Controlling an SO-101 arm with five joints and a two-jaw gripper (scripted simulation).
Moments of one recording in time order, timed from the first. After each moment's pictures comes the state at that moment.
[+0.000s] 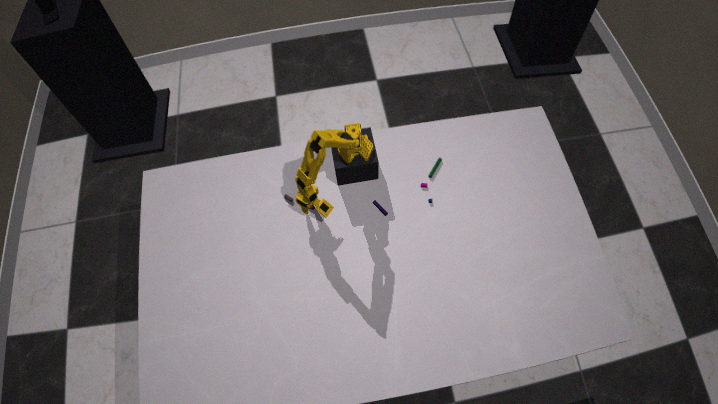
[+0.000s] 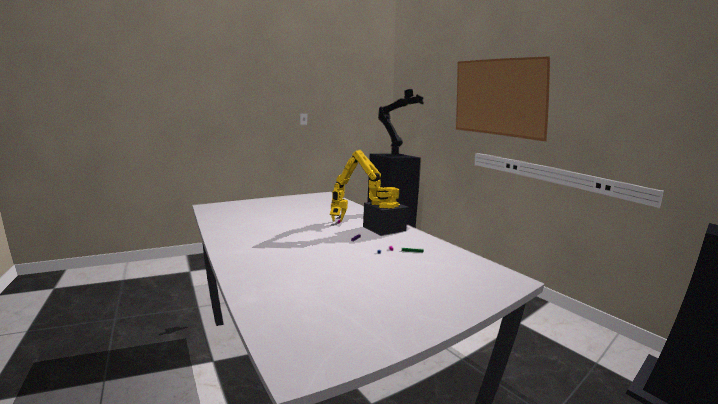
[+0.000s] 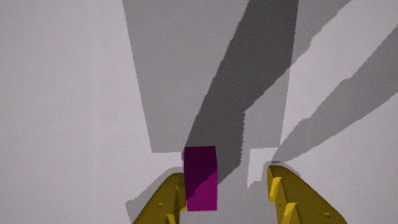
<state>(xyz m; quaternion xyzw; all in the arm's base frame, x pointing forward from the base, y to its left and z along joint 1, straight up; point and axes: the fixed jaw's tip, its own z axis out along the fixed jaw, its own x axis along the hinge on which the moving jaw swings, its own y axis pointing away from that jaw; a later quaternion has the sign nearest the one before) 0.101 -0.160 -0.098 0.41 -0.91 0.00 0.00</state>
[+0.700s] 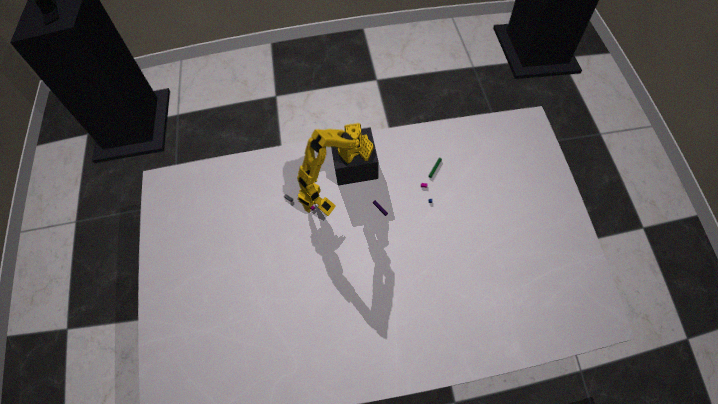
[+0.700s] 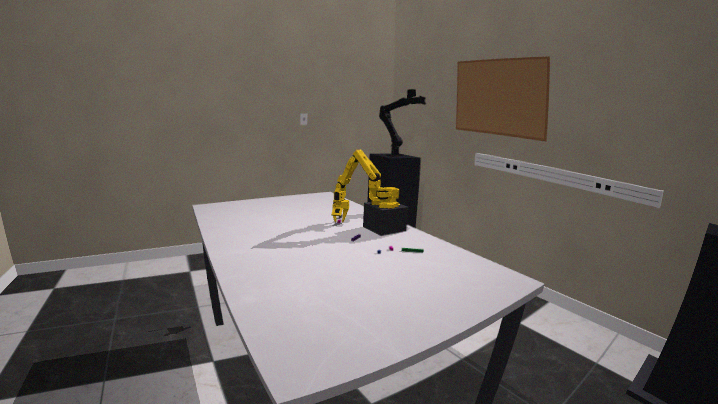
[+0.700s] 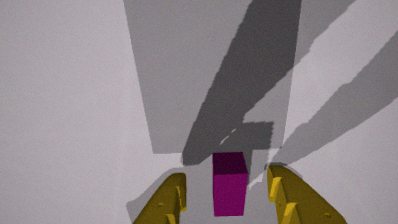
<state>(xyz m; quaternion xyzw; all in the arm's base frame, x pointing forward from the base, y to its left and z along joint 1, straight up) 0.096 -0.153 -0.099 0.41 -0.91 -0.01 0.00</state>
